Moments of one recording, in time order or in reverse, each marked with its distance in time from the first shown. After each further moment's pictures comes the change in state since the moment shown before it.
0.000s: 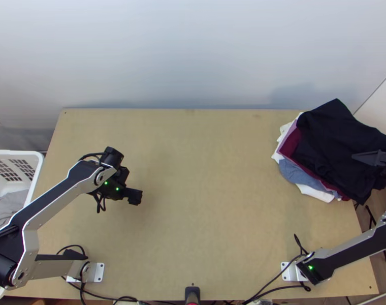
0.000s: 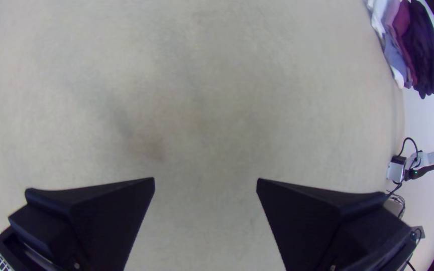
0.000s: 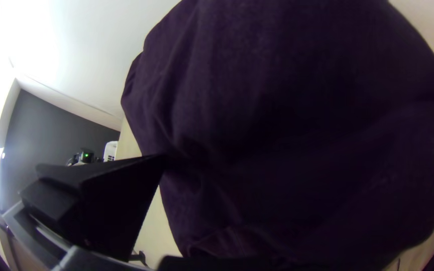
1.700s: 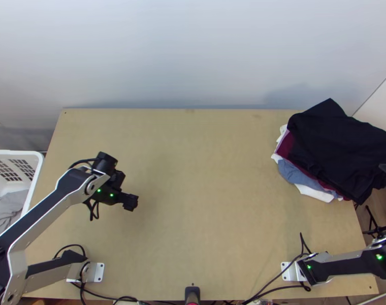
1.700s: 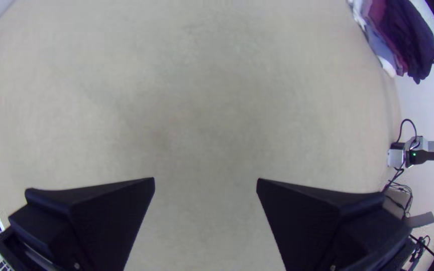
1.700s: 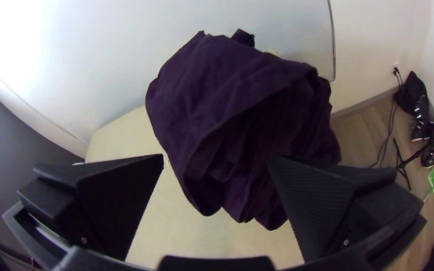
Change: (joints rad) left arm -0.009 -0.161 -0.050 -0.025 -0.017 0.042; right arm -0.224 -0.352 -0.084 -0.007 0.012 -0.002
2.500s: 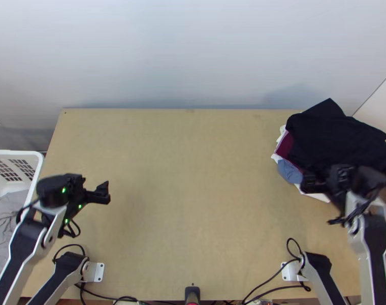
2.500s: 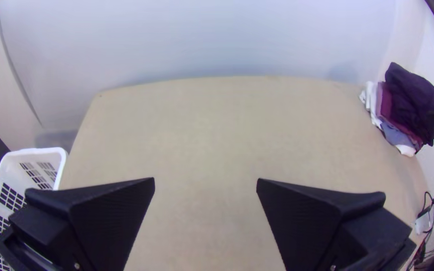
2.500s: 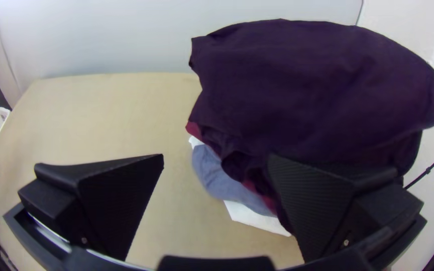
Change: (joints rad) left arm 0.137 -0.604 -0.209 0.304 -0.271 -0.006; right arm 0.946 -0.835 -0.948 1.066 0.755 0.752
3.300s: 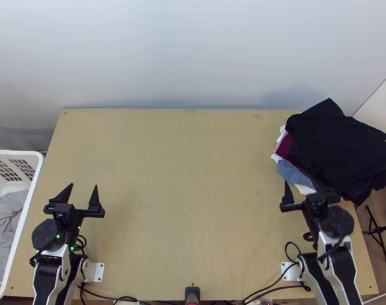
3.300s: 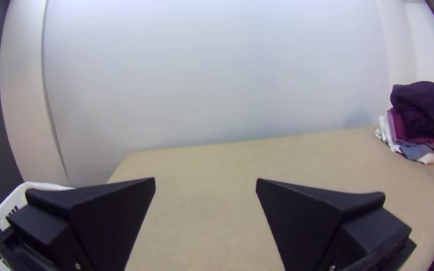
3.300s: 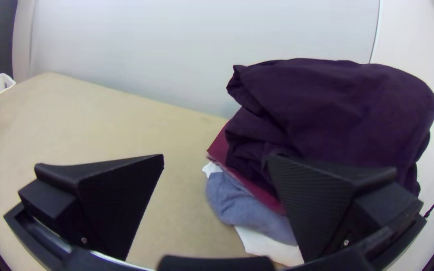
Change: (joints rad) left arm 0.145 -0.599 -0.524 0.436 0.016 0.150; right arm 0.286 -0.418 -0.518 0.482 0.178 -0.061
